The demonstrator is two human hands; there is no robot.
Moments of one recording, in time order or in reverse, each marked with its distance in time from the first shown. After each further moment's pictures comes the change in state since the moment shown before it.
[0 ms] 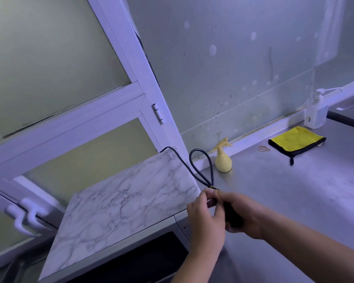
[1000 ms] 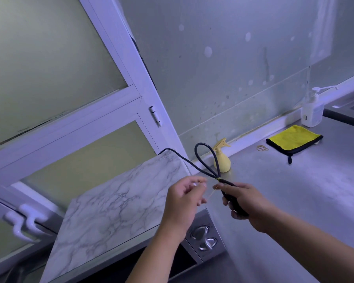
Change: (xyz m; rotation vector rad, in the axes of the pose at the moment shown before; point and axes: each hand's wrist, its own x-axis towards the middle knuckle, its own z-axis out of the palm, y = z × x) left_hand 0.036 0.032 -0.058 -0.218 -0.224 -0.043; right_hand 0.007 -0.005 -0.018 0.084 0.290 -0.254
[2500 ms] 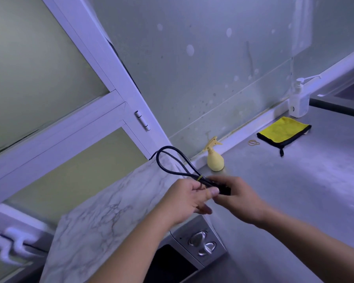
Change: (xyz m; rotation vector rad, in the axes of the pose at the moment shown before) left_hand 0.038 0.015 0.002 0.244 -0.438 -0.249; right_hand -0.008 -0.009 -0.001 -0.418 -0.180 -0.625
